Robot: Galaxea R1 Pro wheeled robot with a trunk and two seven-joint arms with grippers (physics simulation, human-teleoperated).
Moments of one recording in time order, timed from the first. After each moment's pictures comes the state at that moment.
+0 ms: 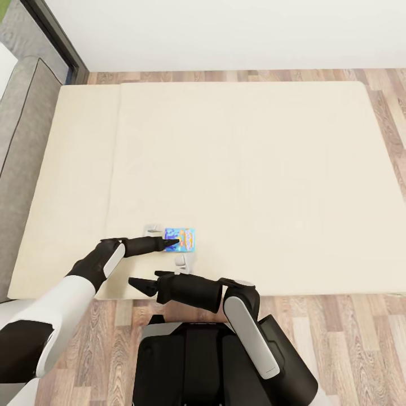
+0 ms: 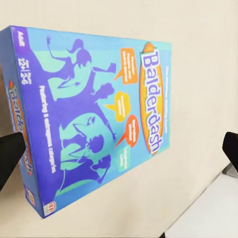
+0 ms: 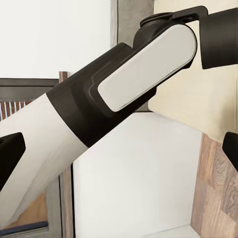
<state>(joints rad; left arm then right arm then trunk) -1.05 0.12 -0.20 -0.54 0.33 0.46 -0.70 -0.50 0.16 0.52 -1.60 -0.77 0.79 0.22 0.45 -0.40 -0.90</state>
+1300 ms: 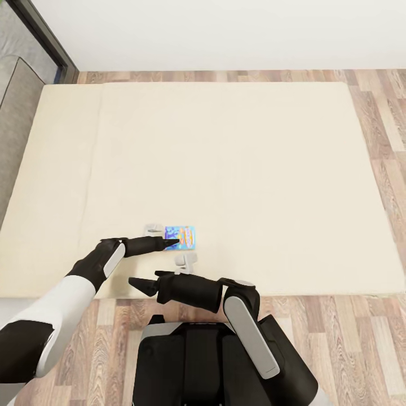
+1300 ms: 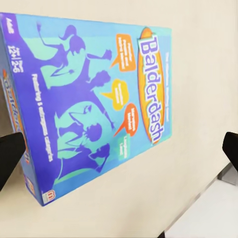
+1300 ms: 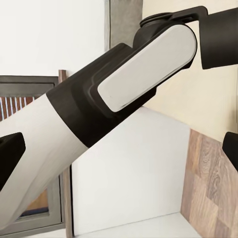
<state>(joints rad) -1.05 0.12 -0.20 -0.54 0.33 0.46 -0.70 -0.50 0.16 0.52 -1.60 -0.77 0.79 0.22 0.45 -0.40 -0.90</state>
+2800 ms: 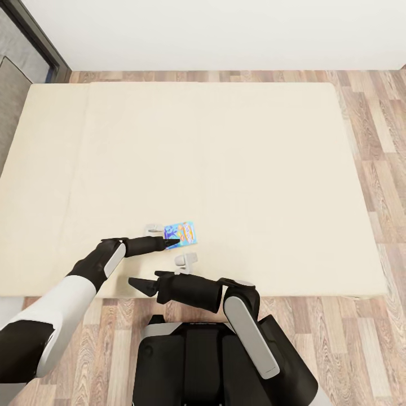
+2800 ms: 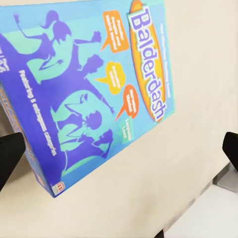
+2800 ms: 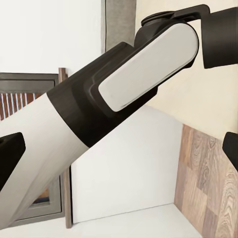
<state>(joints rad) -1.05 0.12 -0.20 -0.54 0.33 0.46 -0.70 -0.50 0.16 0.52 -1.60 -0.77 0.79 0.22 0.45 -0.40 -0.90</state>
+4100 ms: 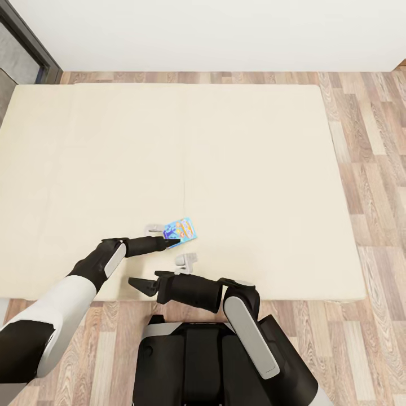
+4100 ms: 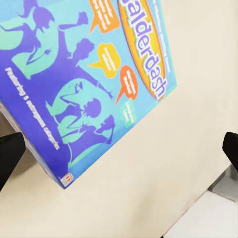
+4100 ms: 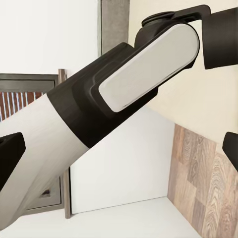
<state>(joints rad) -1.05 0.11 -0.20 -0.54 0.33 0.46 -0.70 -0.50 0.16 0.52 -1.60 -0.77 0.79 0.22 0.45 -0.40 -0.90</state>
